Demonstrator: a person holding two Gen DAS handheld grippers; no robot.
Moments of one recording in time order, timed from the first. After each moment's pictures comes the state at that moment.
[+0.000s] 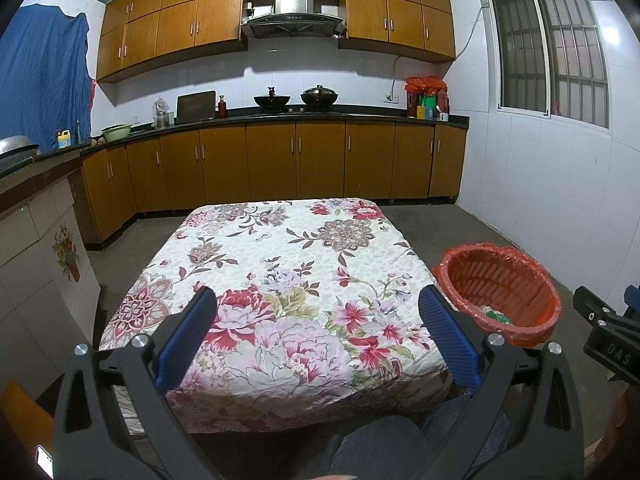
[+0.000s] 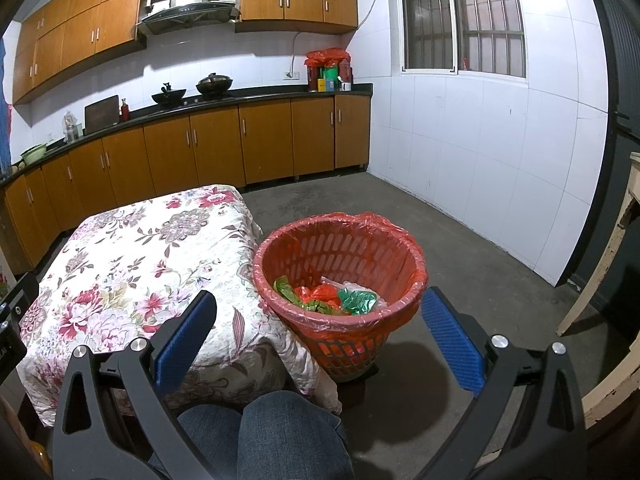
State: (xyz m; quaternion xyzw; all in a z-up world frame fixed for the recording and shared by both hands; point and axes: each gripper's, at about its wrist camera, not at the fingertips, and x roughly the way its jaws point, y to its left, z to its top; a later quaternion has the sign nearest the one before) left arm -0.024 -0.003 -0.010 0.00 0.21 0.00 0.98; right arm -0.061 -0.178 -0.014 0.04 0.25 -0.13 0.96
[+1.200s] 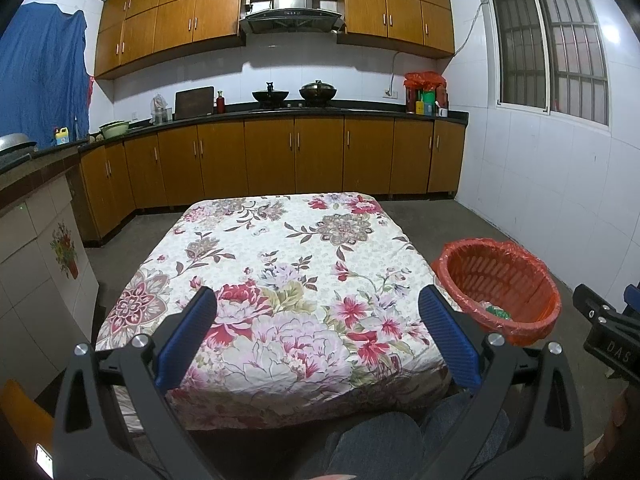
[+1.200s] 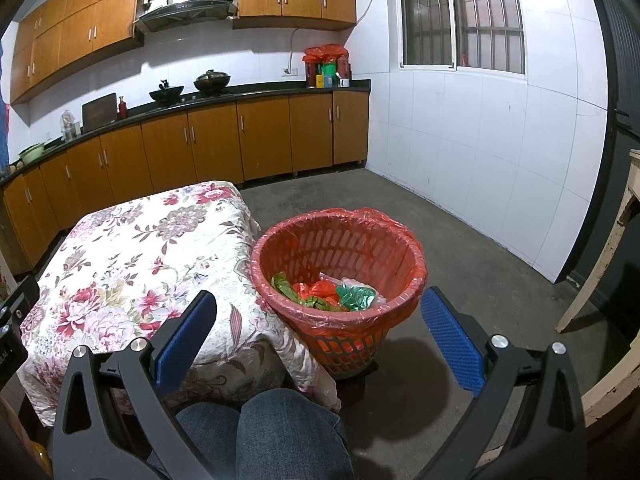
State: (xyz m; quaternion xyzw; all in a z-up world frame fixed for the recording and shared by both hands) left arm -0.024 -0.005 -0.013 0.00 0.22 0.00 0.98; right arm -0.060 -0.178 -0.015 0.04 0.25 -0.13 0.96
